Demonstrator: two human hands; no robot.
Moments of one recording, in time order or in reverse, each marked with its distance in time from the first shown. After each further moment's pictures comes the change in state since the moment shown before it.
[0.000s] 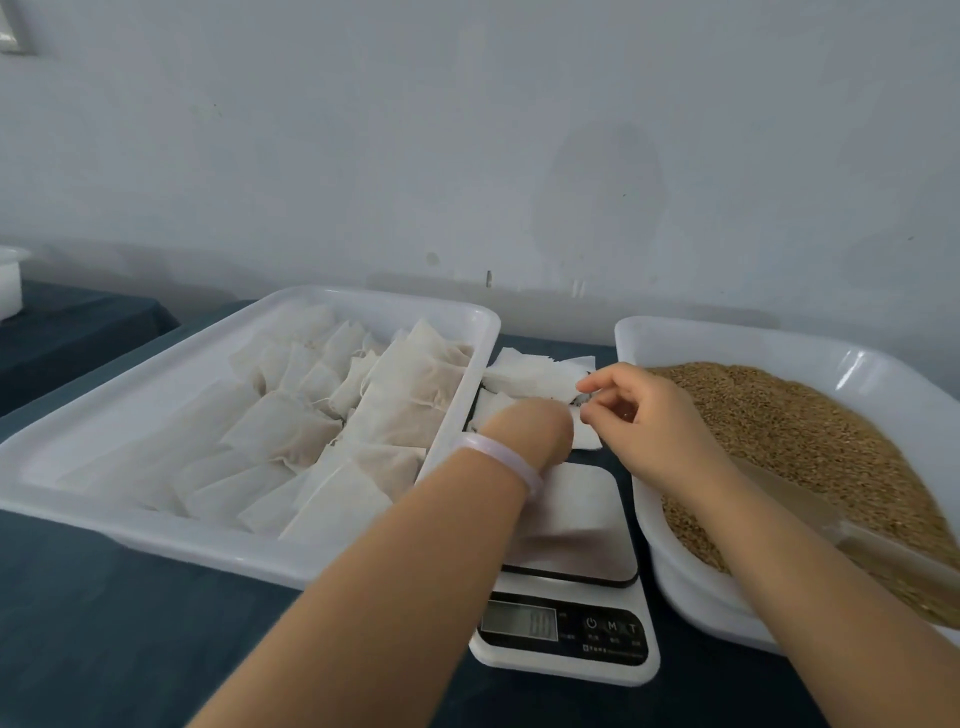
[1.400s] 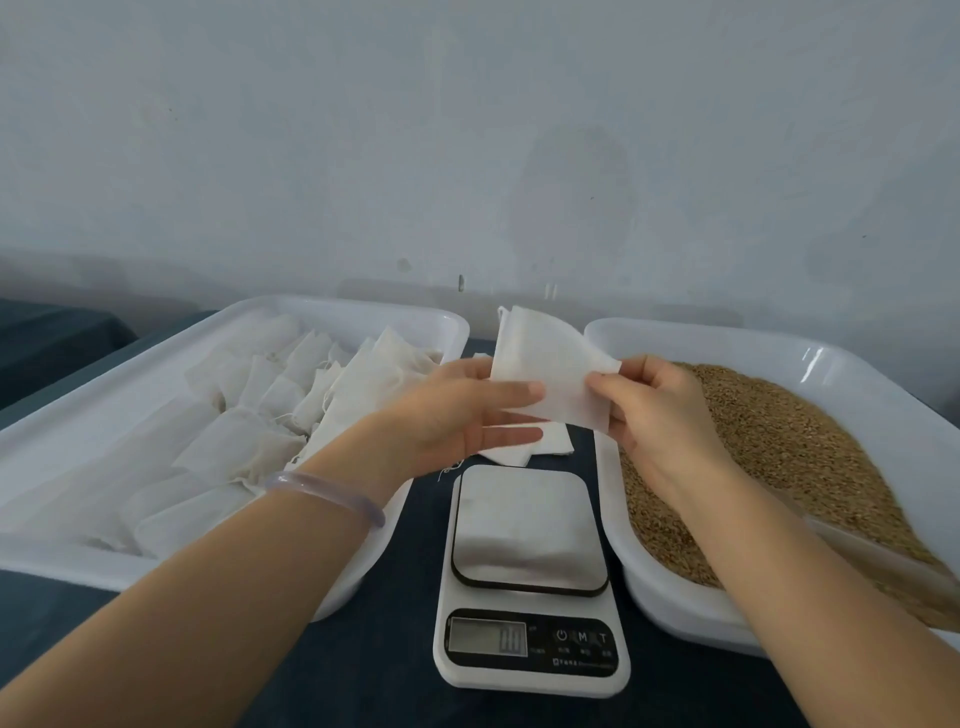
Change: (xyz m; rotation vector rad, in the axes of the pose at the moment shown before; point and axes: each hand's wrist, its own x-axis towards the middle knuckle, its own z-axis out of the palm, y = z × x) left_hand -0.068 -0.046 -0.020 -1.805 -0.017 0.365; right_hand 0.009 -0.005 -0.013 0.651 0.260 0.393
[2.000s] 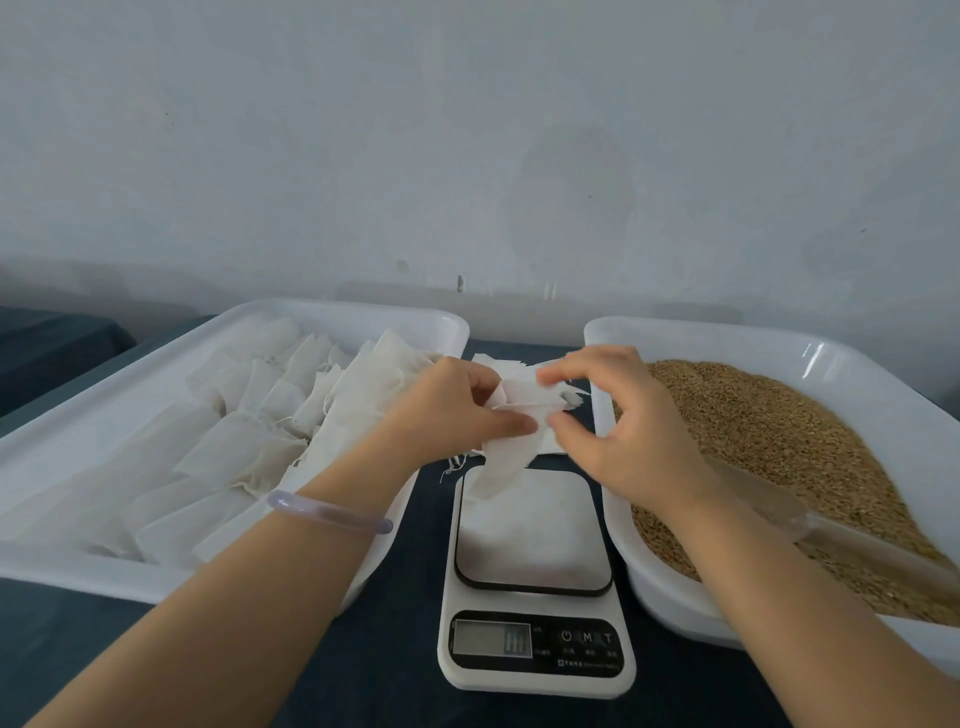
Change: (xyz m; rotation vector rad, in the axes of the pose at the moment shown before) left_hand 0.000 -0.004 -0.006 1.007 0.279 0.202; right_hand -0.025 -0.001 0.002 -0.587 -0.248 -0.751
